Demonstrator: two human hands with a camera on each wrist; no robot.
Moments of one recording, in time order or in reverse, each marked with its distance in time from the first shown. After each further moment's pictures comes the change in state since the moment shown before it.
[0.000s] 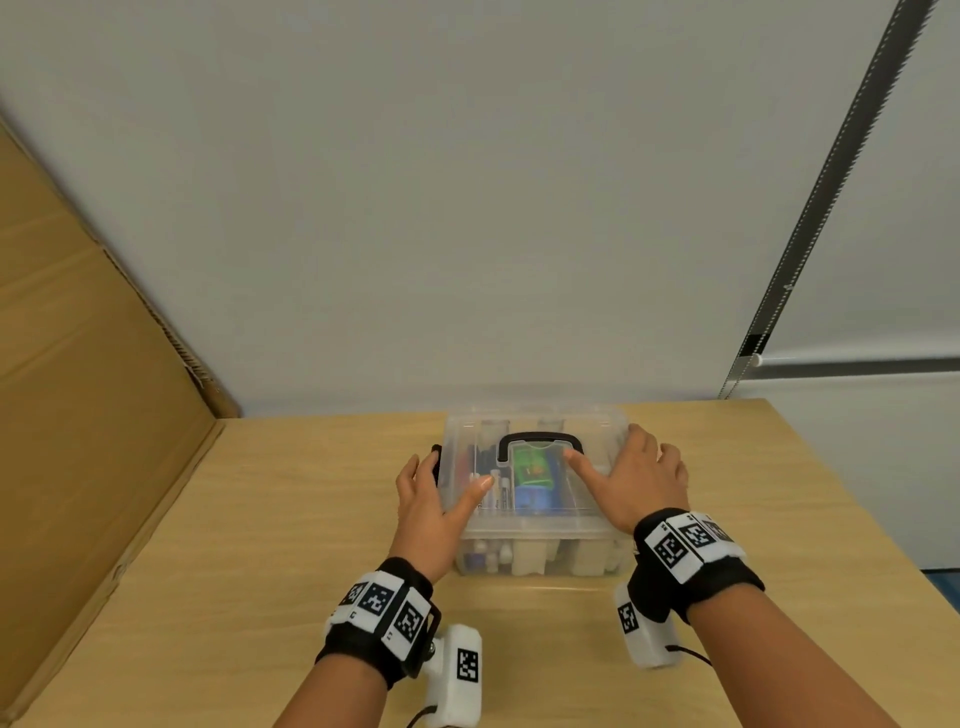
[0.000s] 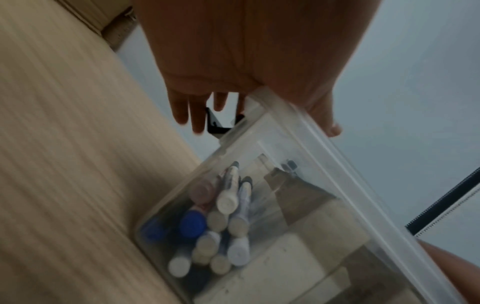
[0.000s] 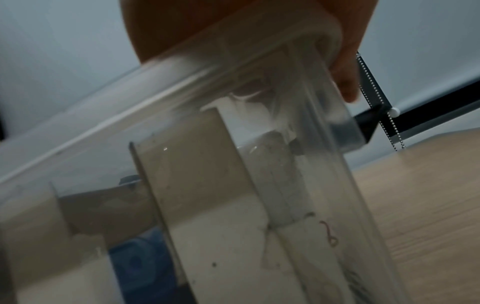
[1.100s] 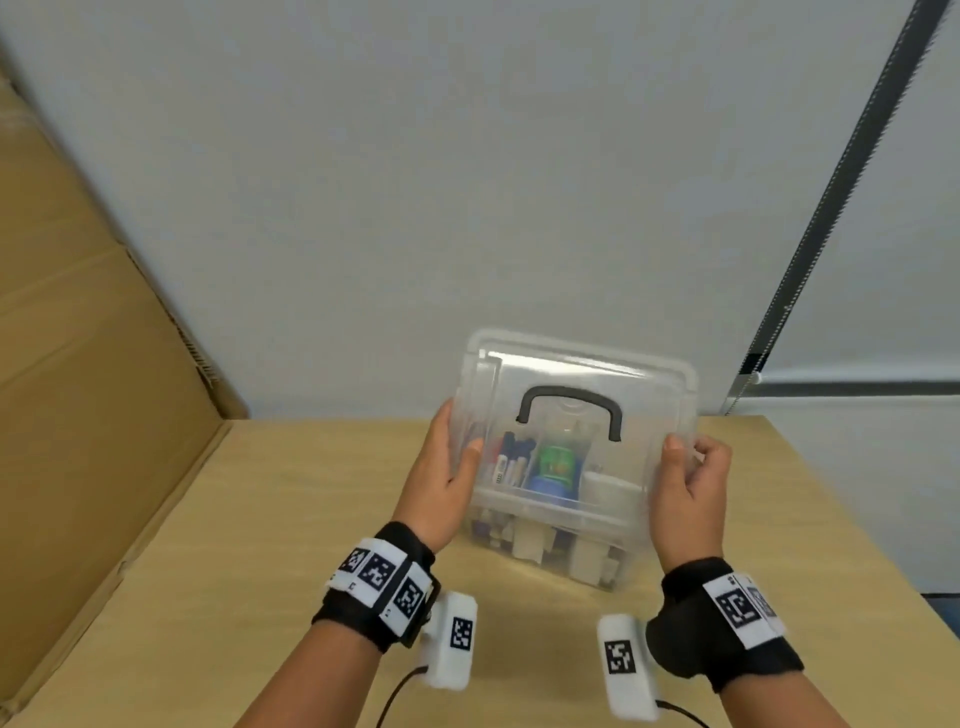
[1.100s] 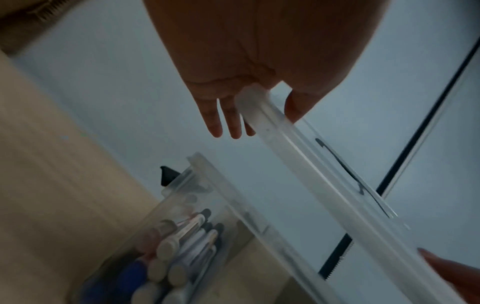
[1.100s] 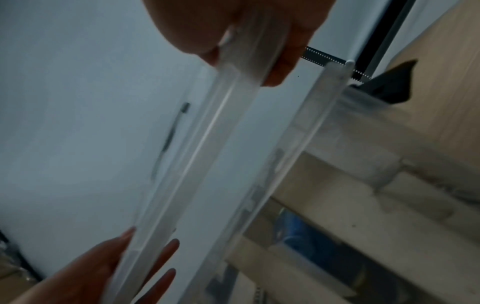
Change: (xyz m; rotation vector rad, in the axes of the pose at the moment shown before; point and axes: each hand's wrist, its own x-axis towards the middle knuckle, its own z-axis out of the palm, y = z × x) left_hand 0.001 0.046 -0.025 -0.135 -0.011 0.343; right_hand -0.039 0.005 -0.024 1.070 0.433 -0.072
